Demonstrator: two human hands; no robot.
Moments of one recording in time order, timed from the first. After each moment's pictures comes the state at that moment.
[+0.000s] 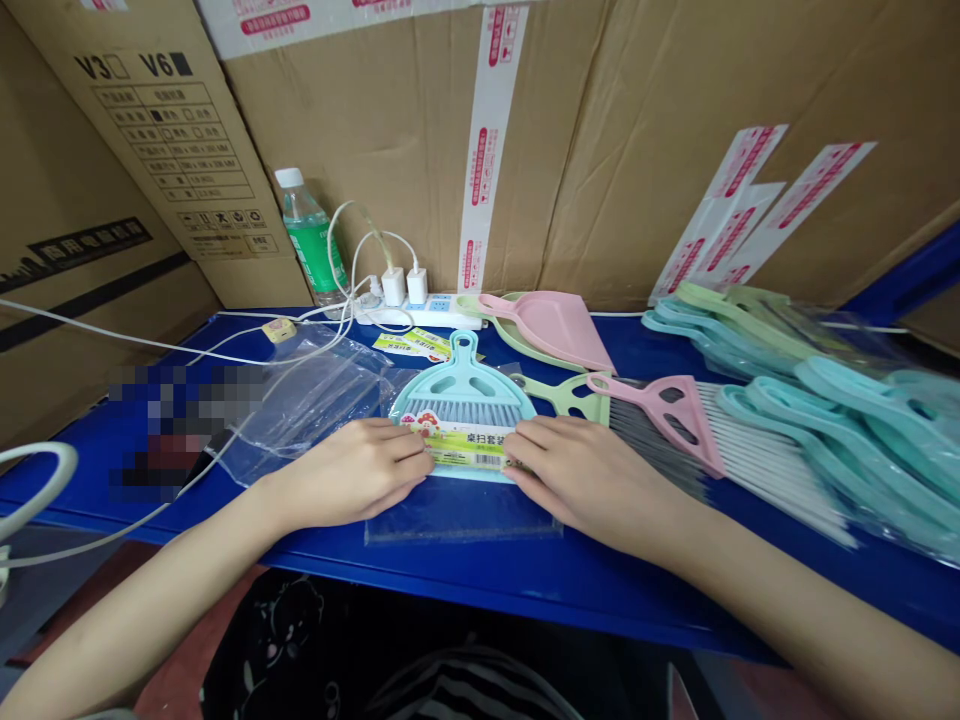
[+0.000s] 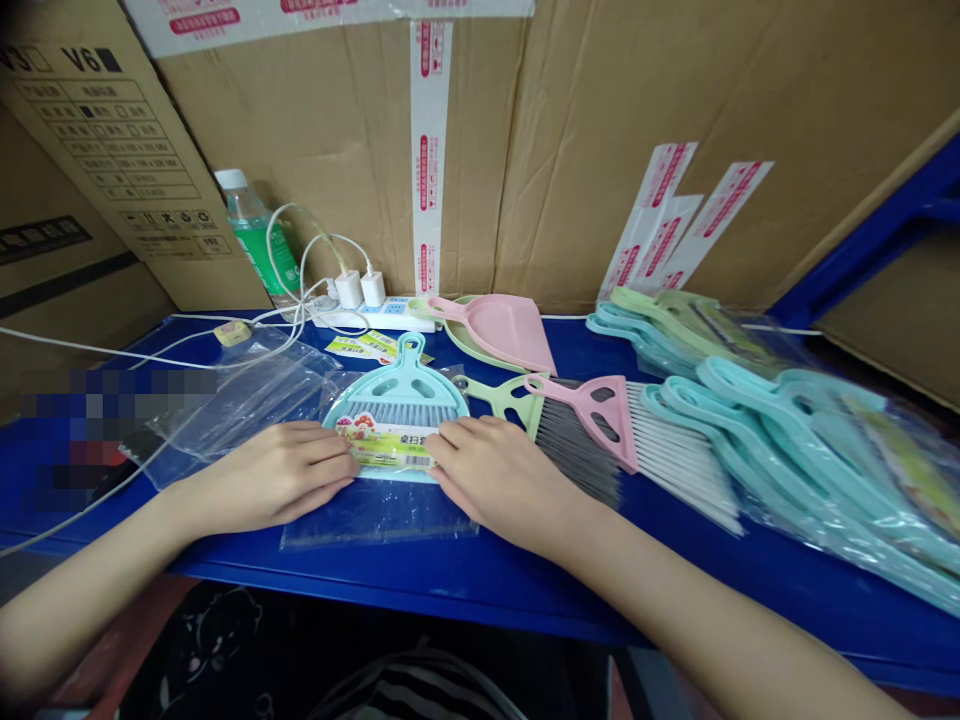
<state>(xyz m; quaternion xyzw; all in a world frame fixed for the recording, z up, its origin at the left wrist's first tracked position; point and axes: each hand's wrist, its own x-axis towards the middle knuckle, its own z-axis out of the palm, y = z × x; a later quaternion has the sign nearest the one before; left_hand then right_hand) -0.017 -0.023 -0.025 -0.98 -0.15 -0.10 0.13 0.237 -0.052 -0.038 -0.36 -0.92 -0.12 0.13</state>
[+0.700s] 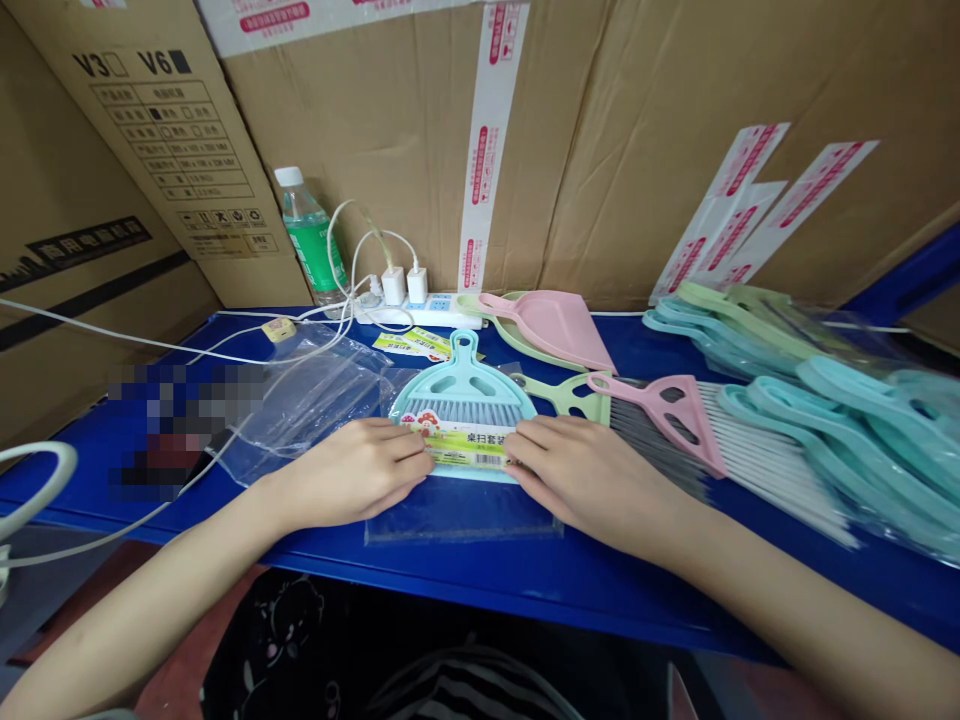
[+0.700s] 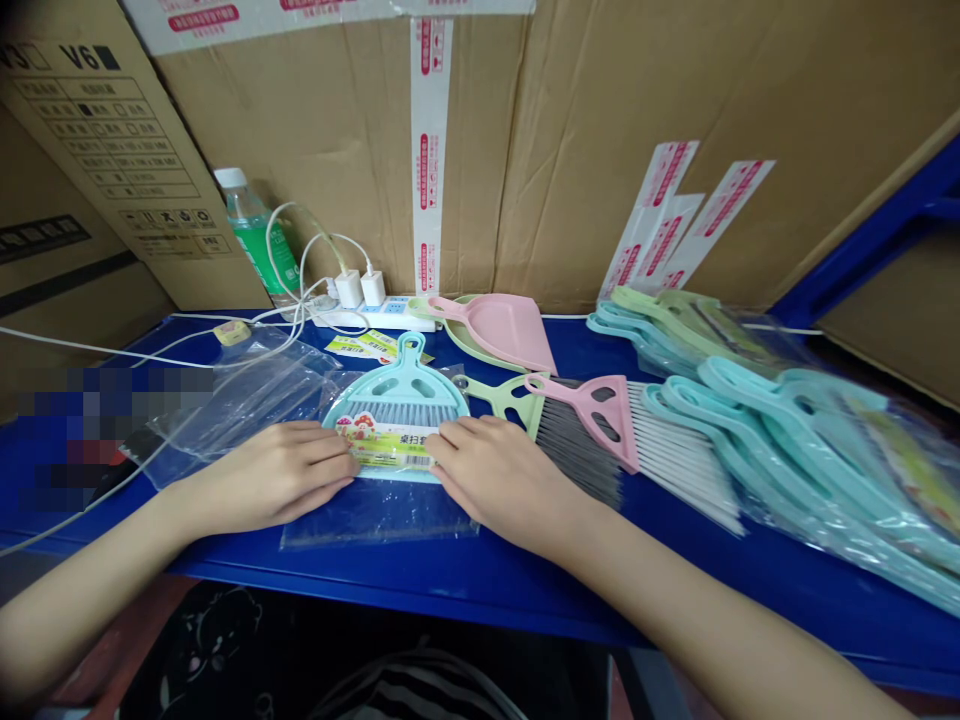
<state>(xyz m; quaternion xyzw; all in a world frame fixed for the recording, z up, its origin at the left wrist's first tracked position) -0.018 -0.023 -0.026 -0.98 -0.15 -0.10 0.13 0.238 -0.053 -0.039 -0.36 -0.92 -0.11 0.12</state>
